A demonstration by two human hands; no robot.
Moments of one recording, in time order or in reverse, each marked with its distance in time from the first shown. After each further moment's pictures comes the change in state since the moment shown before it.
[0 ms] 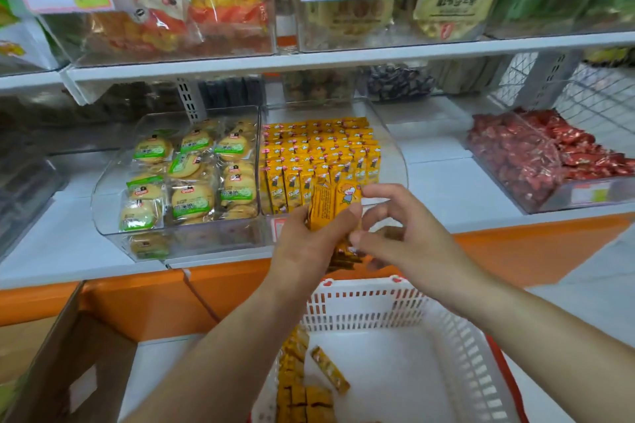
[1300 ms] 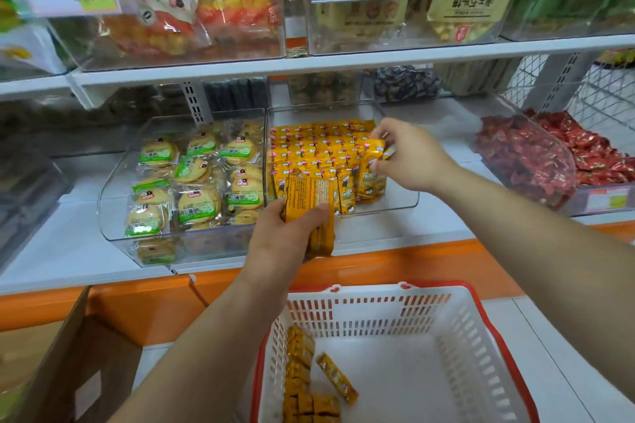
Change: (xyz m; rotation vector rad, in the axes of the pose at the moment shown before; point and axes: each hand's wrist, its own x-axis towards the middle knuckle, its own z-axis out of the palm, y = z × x) left_hand 0.022 0.008 -0.038 -0.042 0.107 -0.024; right_hand 0.144 -0.006 -0.042 -0.818 0.123 -0.186
